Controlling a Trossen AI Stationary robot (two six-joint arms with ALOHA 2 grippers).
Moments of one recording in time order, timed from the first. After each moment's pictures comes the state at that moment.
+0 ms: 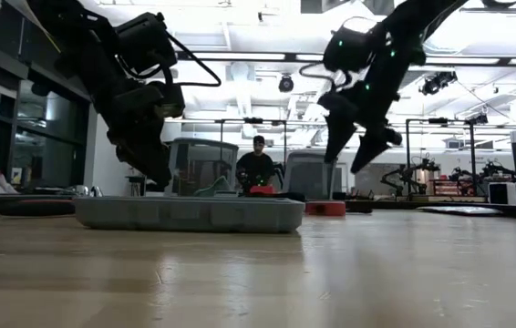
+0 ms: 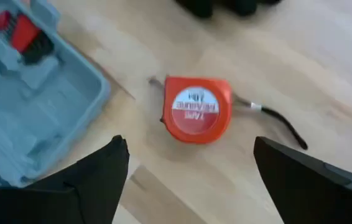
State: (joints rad) left arm 0.15 1.37 0.62 -0.20 0.02 -0.31; right arm -0.37 1.52 0.97 -0.52 0.07 0.53
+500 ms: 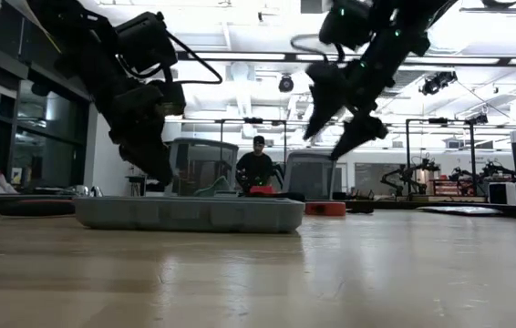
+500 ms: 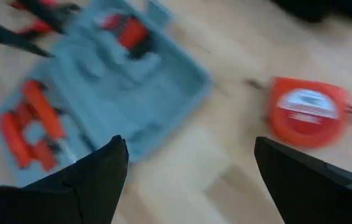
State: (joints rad) left arm 0.16 1.37 0.62 -0.17 0.02 -0.27; right arm -0.16 1.52 0.97 -0.35 0.06 0.64
